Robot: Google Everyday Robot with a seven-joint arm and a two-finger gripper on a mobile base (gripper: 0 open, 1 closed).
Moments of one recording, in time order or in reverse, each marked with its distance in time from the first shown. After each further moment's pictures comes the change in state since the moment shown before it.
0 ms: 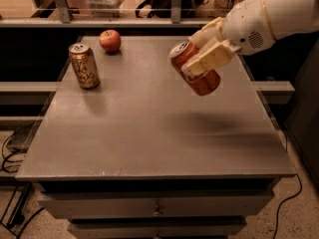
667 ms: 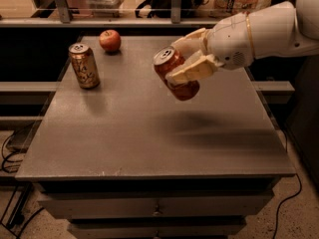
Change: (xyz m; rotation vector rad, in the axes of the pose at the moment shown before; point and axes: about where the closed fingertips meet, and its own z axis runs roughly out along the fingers) arm -0.014 0.017 0.034 -0.030 -0.183 -0.111
